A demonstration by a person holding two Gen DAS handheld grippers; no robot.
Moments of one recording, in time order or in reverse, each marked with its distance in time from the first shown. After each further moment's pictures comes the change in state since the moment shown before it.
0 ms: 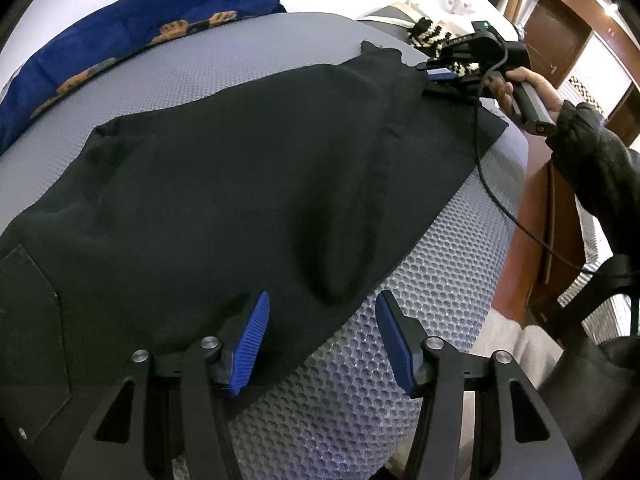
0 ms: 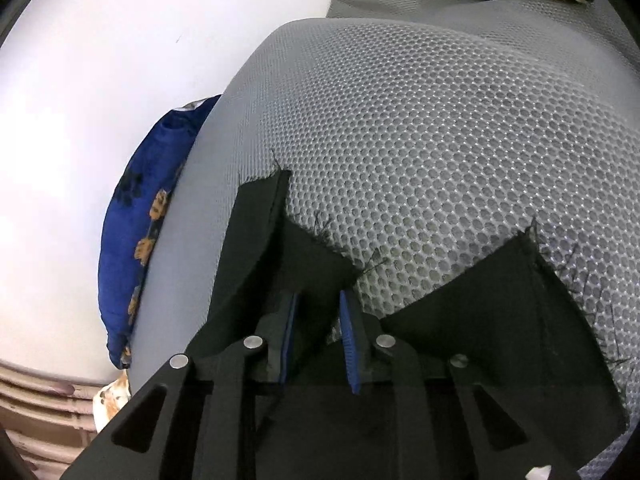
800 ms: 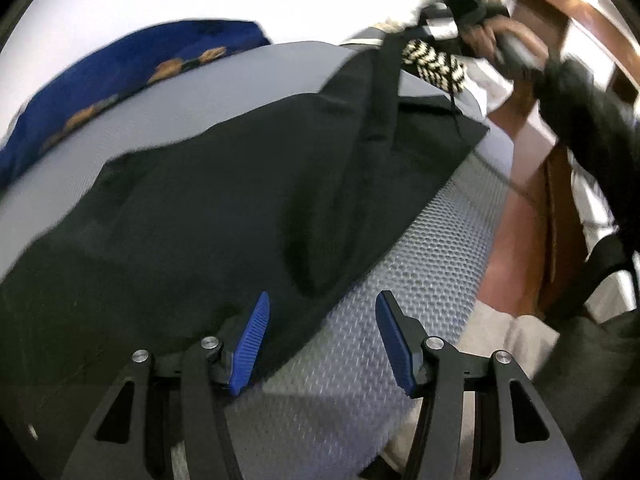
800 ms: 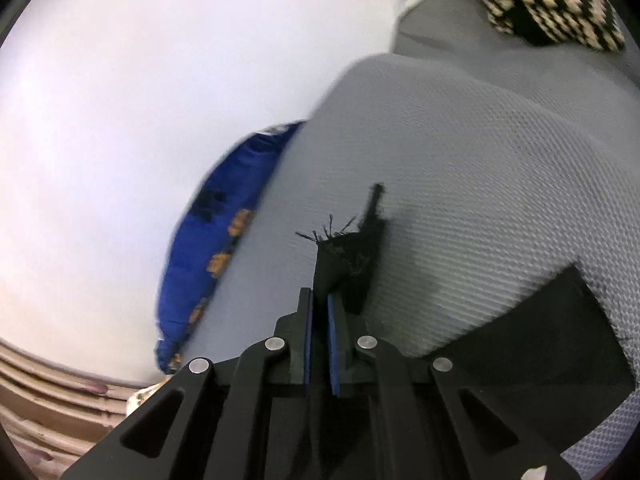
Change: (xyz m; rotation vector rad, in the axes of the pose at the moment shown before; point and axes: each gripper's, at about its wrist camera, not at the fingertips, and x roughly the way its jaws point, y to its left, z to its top) left arm -0.018 -0.020 -0.012 0.109 -0.102 0.036; right arm -0.059 0.080 0.010 -0.032 -0.068 0.165
